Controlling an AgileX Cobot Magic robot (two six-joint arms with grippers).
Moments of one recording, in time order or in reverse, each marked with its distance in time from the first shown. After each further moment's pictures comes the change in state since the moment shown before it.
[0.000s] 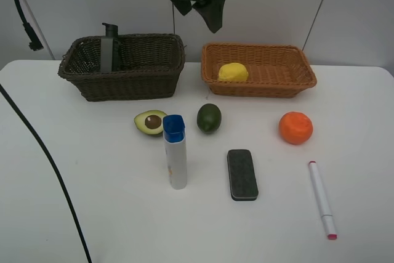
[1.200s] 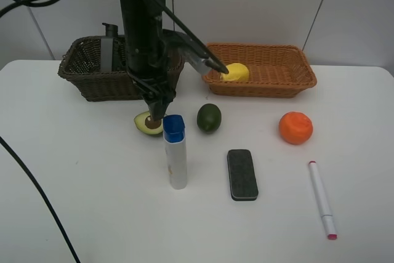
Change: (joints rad) left arm -0.007 -0.041 0.573 0.156 -0.050 0.102; right arm 0.000 0.000 0.000 0.000 -0.001 0.000
